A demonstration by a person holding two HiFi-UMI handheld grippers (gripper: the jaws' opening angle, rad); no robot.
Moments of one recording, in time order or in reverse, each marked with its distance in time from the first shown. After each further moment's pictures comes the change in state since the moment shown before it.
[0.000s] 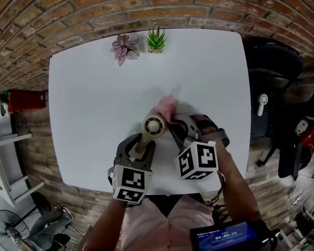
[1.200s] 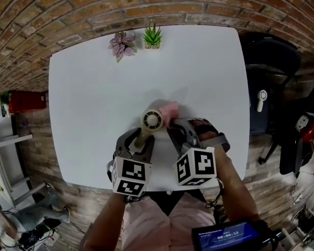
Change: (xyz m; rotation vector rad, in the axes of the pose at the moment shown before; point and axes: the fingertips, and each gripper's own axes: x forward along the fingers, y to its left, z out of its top) left arm 0.002 -0.001 0.000 0.007 0.050 0.004; right arm -0.020 0.023 0.003 -0.010 0.037 0.008
